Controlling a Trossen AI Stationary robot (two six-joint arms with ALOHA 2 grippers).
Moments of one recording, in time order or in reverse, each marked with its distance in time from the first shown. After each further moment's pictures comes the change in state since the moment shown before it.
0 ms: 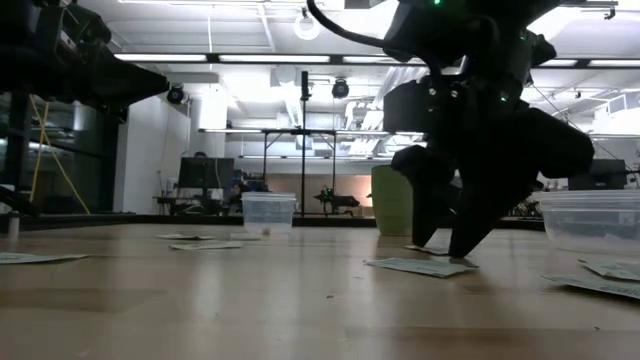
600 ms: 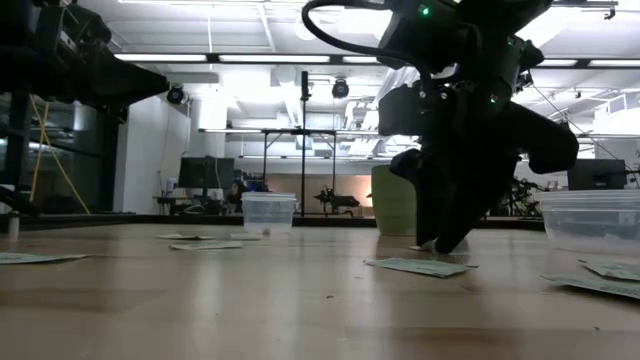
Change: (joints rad) left arm 0.000 0.000 0.000 0.000 0.000 0.000; right arm -0.026 0.007 -0.002 -0.023 -0.059 0.008
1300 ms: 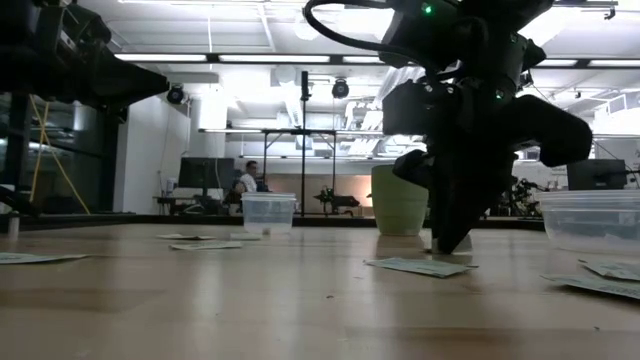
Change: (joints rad) left arm 0.000 0.000 0.000 0.001 0.000 0.000; right arm 0.002 -0.026 0.000 -0.004 -0.044 0.003
